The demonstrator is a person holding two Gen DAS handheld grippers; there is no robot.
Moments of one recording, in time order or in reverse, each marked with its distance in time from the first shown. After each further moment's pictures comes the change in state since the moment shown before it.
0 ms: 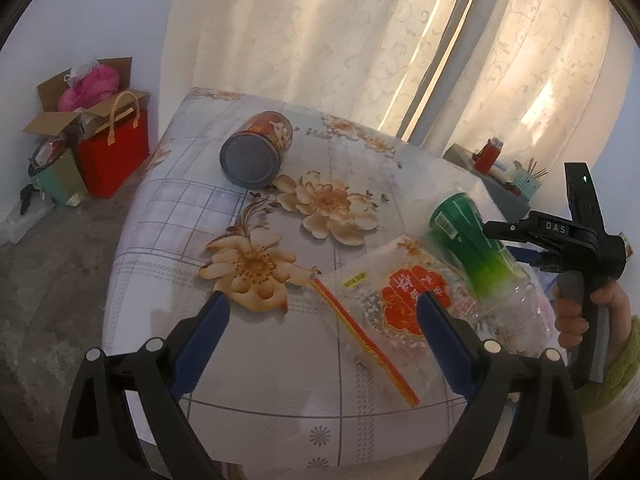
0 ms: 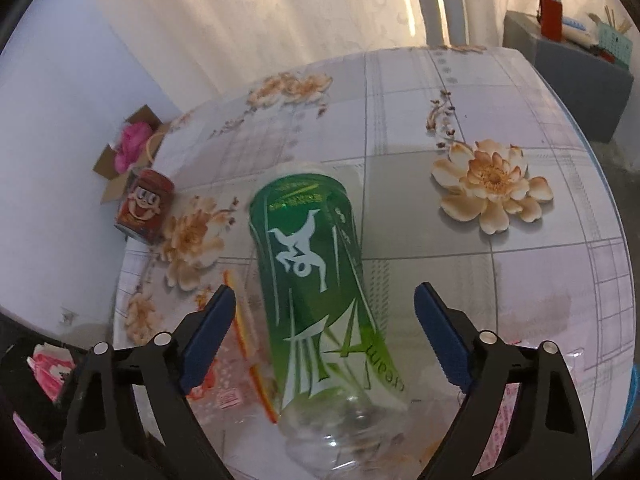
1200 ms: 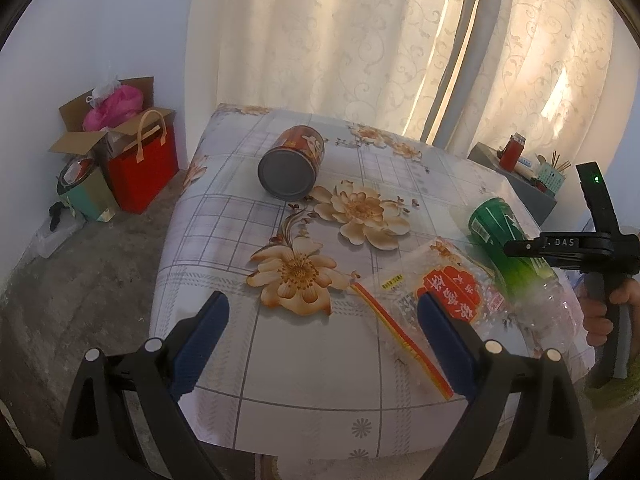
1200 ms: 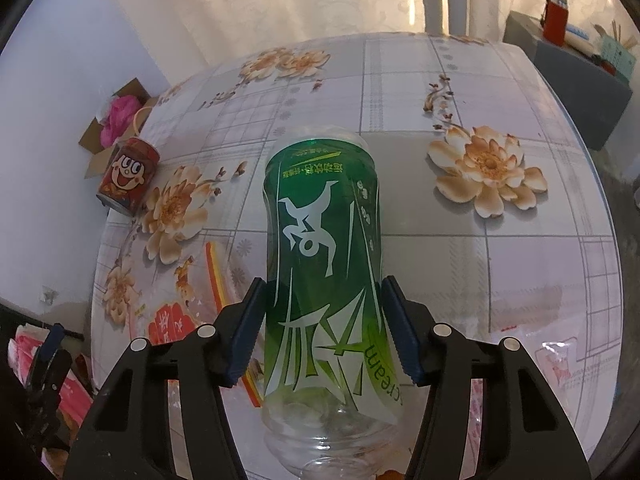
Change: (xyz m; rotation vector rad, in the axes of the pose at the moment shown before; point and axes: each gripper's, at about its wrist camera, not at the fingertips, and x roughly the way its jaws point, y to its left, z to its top) left arm -0.015 0.008 0.002 0.034 -0.036 0.110; right arm 0.009 0.004 -0.006 -0.044 0.061 -0.064
